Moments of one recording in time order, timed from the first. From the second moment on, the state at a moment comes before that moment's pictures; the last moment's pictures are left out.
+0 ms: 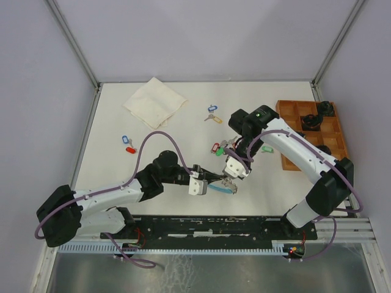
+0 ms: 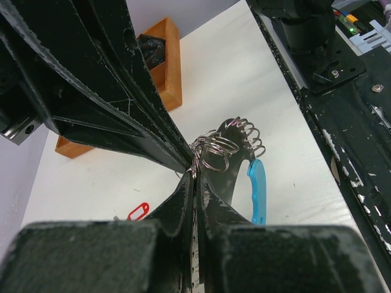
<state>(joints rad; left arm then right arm) -0.95 1.15 0.55 0.44 0.66 0.69 0.65 1.57 1.49 -1.60 -0.83 -2.09</state>
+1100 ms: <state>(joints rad) -0.86 1.05 0.26 0.93 0.56 0.41 0.53 1.55 1.44 -1.47 -0.80 -1.89</state>
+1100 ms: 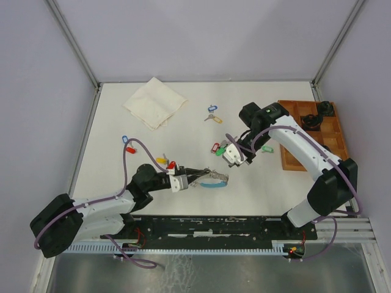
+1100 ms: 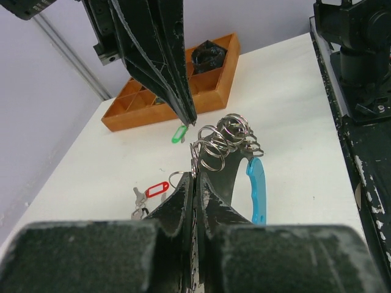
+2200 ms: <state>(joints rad) -0.85 1.13 0.31 0.93 0.52 0.38 0.52 1.44 1.41 -1.14 -1.06 -1.02</state>
